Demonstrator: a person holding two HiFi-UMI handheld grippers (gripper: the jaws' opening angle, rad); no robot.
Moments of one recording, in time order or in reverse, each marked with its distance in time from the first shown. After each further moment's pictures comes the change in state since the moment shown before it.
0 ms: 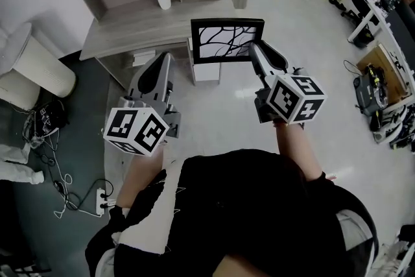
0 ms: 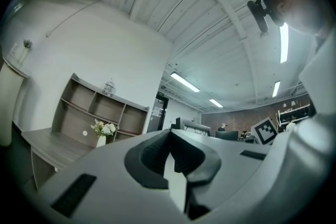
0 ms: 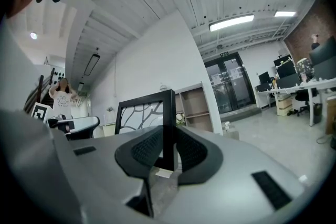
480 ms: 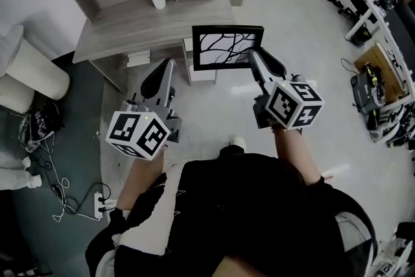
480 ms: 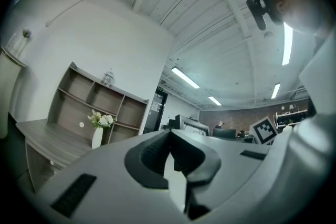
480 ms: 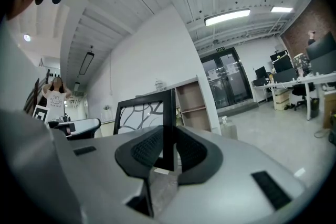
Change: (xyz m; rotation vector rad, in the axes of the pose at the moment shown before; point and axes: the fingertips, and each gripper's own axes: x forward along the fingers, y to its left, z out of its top) left arm 0.021 0.014 -0.034 -0.042 0.051 -0.022; right arm 0.016 -0.021 -0.026 0.030 0.043 -0.029
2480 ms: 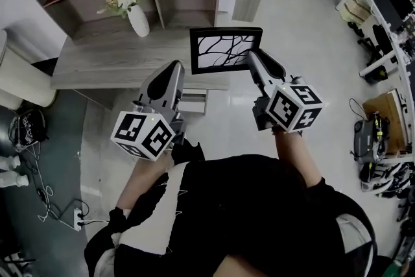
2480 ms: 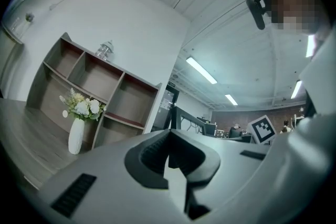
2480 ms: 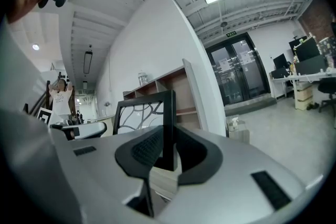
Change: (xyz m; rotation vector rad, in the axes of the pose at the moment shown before) left arm 0.317 0.095 -0.064 -0.051 0.000 0.112; right arm 0.269 -0.219 0.048 -0.012 0.076 0.164
